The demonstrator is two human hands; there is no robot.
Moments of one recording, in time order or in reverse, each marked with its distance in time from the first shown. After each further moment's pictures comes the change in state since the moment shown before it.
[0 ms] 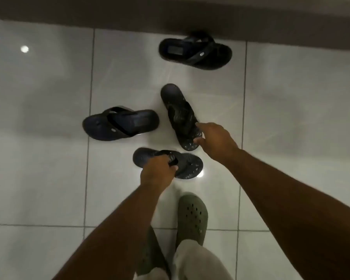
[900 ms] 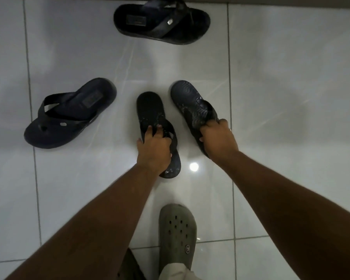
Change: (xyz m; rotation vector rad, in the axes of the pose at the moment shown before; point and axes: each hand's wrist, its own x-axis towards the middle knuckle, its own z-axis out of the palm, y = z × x) left_hand 0.103 0.051 0.065 0.446 0.063 0.366; right_hand 0.046 0.120 0.060 -0.358 0.186 0.046
